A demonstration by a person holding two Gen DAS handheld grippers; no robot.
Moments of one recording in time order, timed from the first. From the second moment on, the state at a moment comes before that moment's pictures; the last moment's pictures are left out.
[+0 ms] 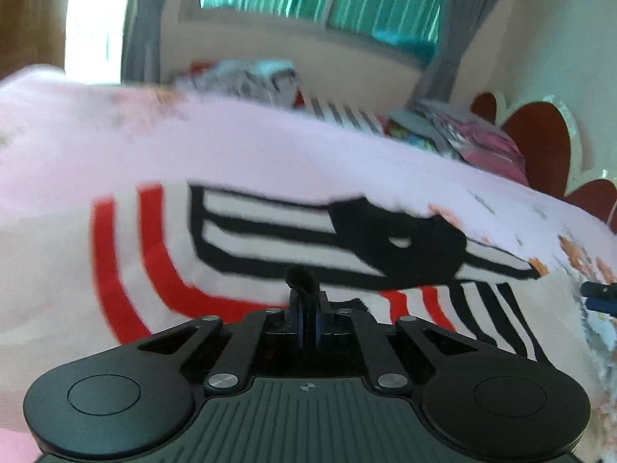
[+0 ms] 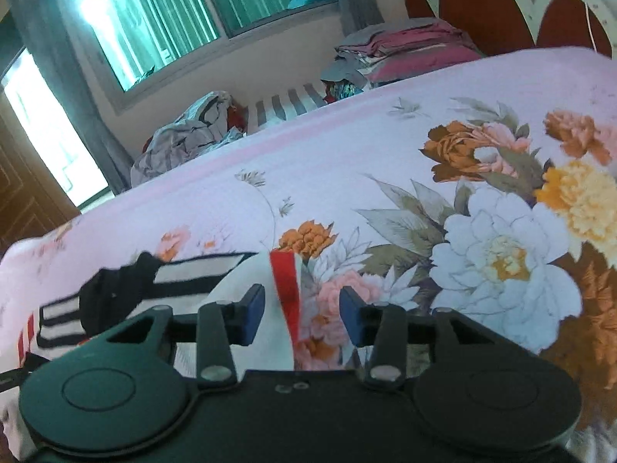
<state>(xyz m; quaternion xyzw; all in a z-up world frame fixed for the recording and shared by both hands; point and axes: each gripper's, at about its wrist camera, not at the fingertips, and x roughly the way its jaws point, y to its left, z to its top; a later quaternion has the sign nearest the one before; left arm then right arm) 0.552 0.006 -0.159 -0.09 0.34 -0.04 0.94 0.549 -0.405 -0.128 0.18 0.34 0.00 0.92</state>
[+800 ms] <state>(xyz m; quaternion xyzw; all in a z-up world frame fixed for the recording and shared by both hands) 0.547 -0.056 -0.132 -0.03 0.30 -0.07 0.95 0.559 -0.345 -0.123 0.03 0.35 0.08 0.93</state>
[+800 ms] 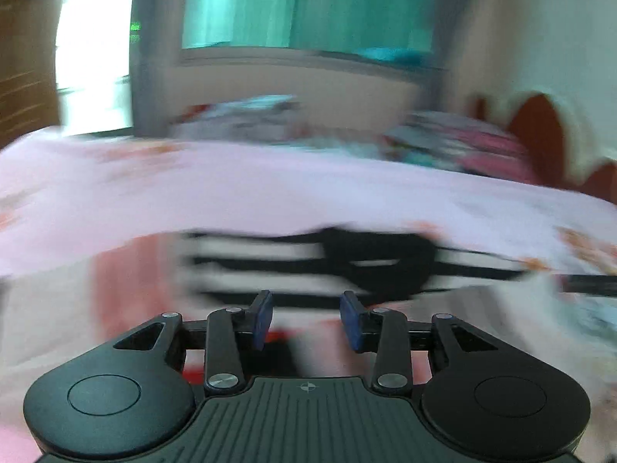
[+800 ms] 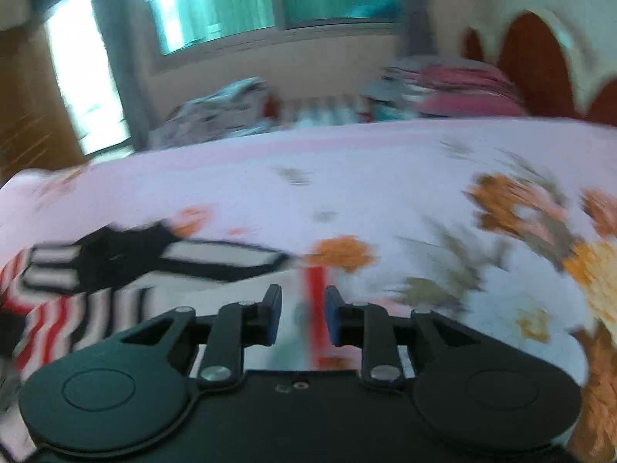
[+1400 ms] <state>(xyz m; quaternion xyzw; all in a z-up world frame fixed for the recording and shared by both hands) 0.589 -0.115 -0.154 -0.02 0.34 -0.11 0.94 0.578 -0.365 -0.132 0.01 0.36 -0.01 0.93</state>
